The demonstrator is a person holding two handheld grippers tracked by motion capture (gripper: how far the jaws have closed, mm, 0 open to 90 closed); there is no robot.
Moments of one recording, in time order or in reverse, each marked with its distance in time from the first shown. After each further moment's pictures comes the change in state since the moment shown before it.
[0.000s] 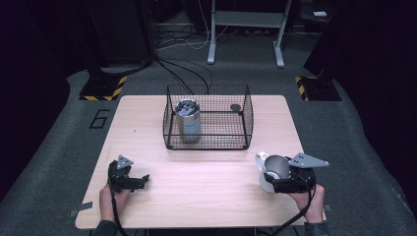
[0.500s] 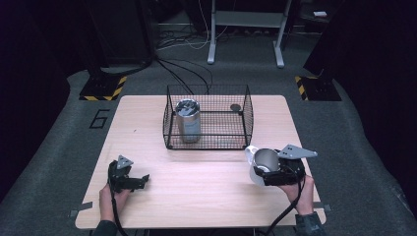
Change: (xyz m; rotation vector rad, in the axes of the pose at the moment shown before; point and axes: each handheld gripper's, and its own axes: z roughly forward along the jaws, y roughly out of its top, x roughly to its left) left arm 0.000 0.000 0.000 -0.002 0.000 0.000; right arm 0.012 0.030 0.018 -0.009 0.050 -0.040
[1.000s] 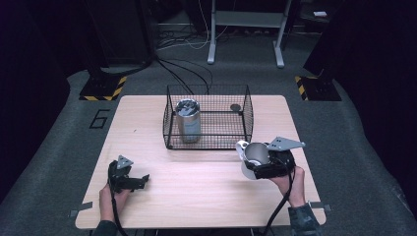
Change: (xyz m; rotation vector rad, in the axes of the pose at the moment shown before) left arm 0.000 0.000 0.000 0.000 0.000 0.000; right arm 0.006 0.024 0.020 0.006 0.028 -0.028
